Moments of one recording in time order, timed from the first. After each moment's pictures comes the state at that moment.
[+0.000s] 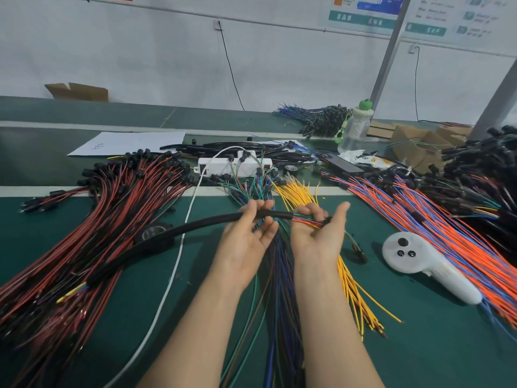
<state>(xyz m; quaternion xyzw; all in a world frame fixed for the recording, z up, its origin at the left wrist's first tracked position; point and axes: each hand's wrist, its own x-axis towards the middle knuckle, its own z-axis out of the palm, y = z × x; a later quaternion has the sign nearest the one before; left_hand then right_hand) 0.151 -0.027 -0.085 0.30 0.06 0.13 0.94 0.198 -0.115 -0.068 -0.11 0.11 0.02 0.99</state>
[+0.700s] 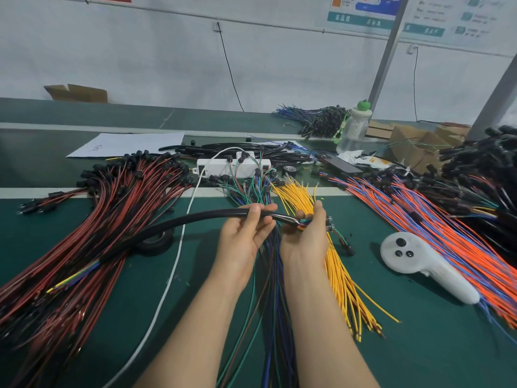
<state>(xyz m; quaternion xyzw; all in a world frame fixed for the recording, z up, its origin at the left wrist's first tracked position) 0.151 -0.031 -0.093 0.44 0.04 0.21 0.87 0.192 -0.102 -0.070 -0.26 0.20 0.00 0.95</state>
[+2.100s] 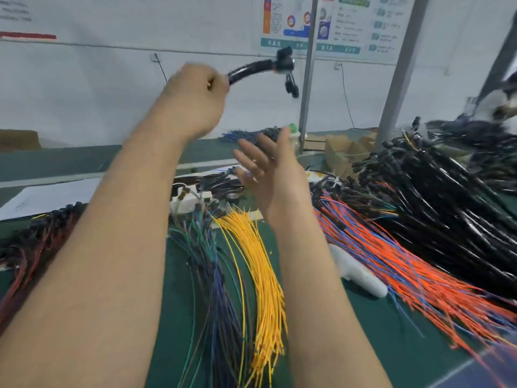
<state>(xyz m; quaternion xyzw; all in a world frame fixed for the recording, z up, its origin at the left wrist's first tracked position) 0.186 -0.046 0.159 0.89 -0.04 0.35 0.29 0.192 -0.161 0.074 -0.45 -0.12 0.05 0.88</state>
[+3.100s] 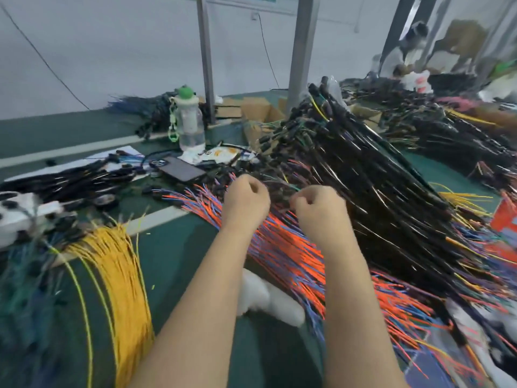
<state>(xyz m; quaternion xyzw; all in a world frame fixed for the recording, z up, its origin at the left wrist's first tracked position) 0.350 -0.289 -0.030 0.88 -0.03 0.09 0.47 0.291 -0.398 -0.017 -0.91 0.14 -0.17 0.36</state>
